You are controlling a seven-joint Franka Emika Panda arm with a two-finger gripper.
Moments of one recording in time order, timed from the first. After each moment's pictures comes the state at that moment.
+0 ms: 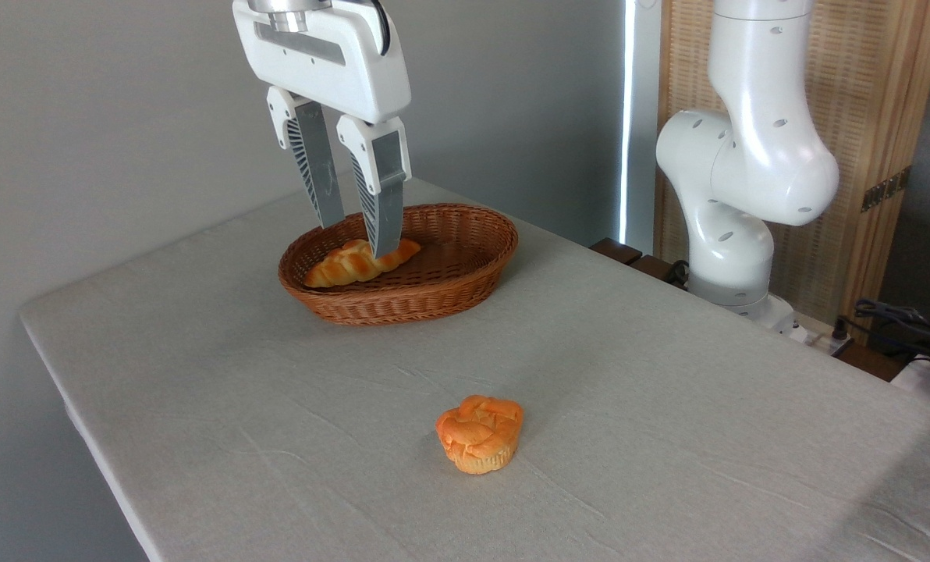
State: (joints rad) arm -0.13 -0.04 0.03 -1.56 -0.02 1.54 0.66
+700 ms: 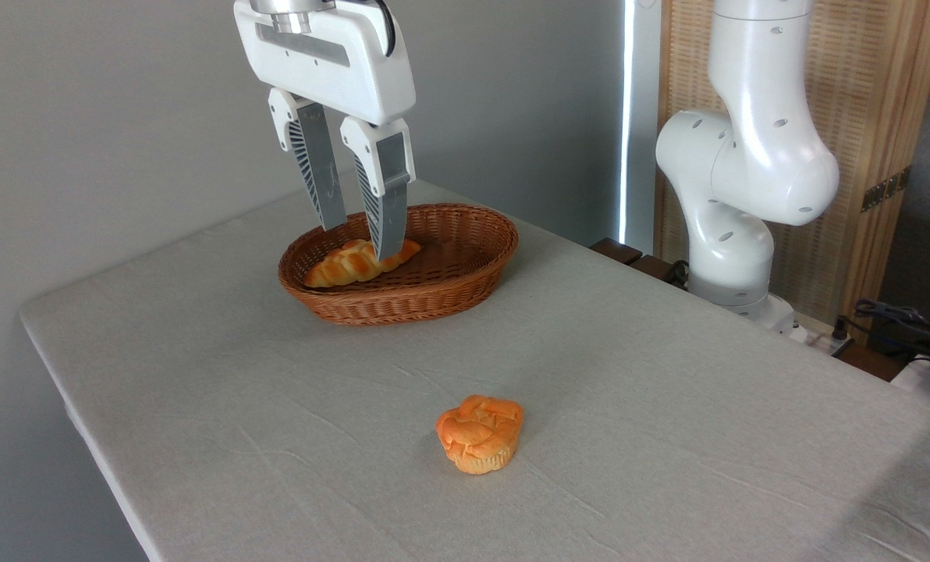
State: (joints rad) arm -0.12 -0.04 0.03 -1.56 -0.02 1.54 0.66
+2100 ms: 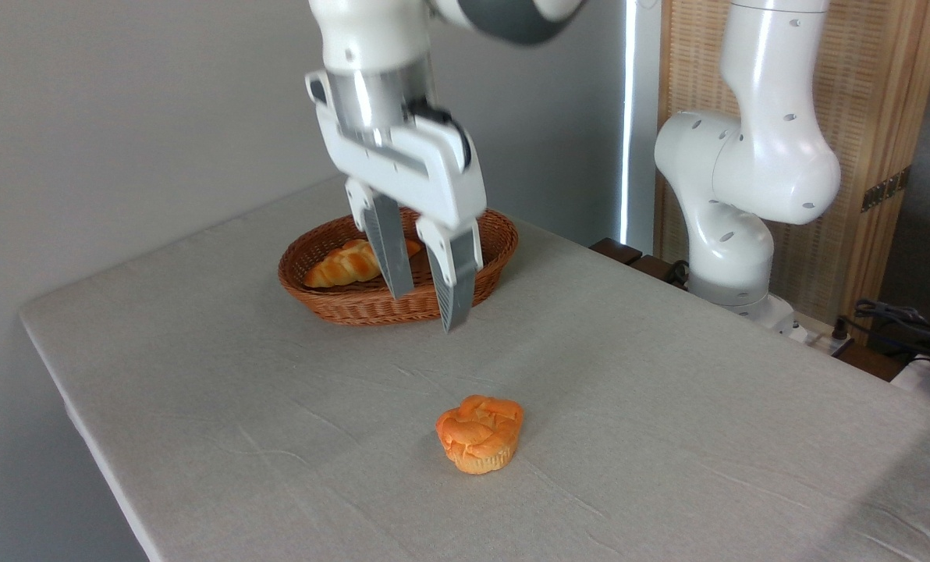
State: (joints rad) arm -0.08 -0.19 0.02 -2.02 -0.02 1.80 0.73
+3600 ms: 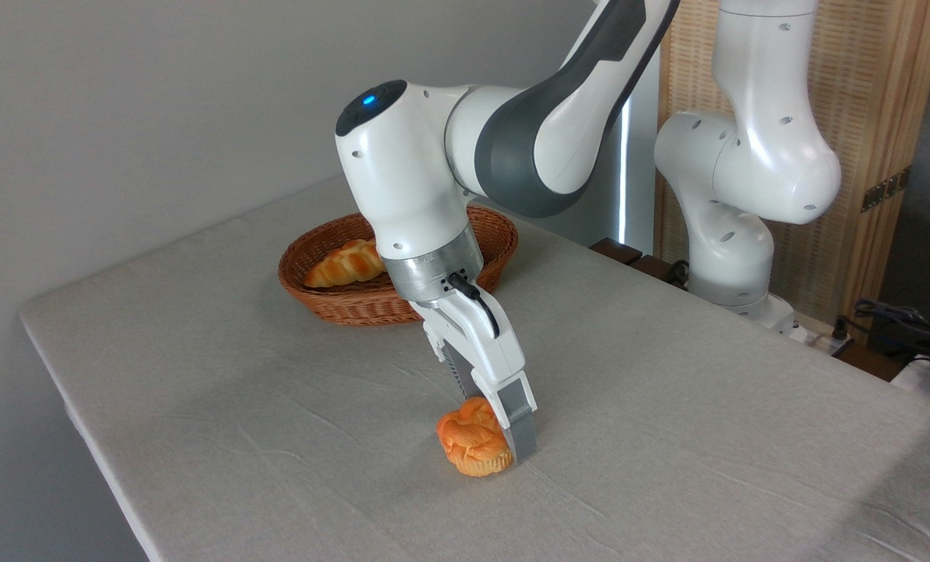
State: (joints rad) arm -0.07 -0.09 0.06 -2.24 0.18 2.02 0.88
